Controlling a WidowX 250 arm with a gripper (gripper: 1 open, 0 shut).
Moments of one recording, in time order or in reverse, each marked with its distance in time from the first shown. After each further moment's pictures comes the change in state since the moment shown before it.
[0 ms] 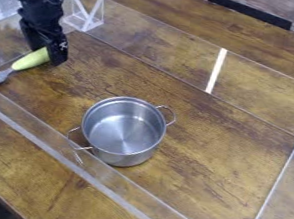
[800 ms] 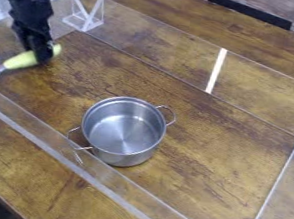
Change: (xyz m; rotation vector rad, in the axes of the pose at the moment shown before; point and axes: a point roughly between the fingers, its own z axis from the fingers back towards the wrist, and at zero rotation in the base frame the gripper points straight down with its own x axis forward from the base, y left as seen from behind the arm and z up) arm -0.014 0.000 0.025 -0.066 0.025 0.014
